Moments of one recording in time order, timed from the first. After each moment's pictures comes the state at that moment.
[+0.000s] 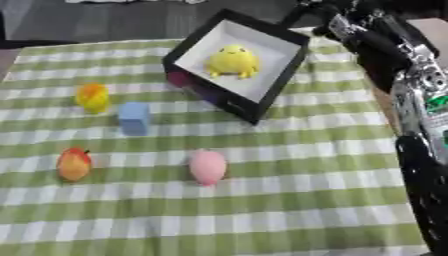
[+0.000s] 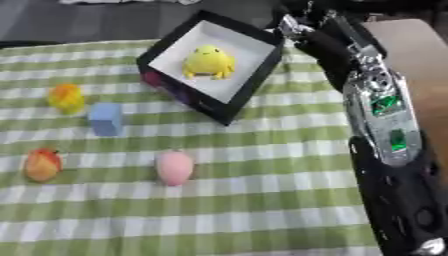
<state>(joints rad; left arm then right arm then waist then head) -0.24 0.95 0.01 -1.72 -0.02 0.05 -0.13 -0.44 -0.28 -0.05 -1.85 -0.09 0.39 0.17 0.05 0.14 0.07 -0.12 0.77</state>
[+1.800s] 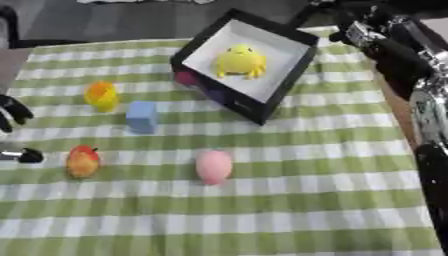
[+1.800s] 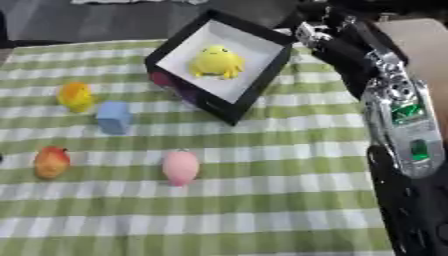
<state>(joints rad) -0.52 1.04 -0.44 -1.55 -0.13 0.26 -0.48 -0.44 -0.29 -0.03 -1.85 -0.09 0.38 0.18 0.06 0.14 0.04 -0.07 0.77</state>
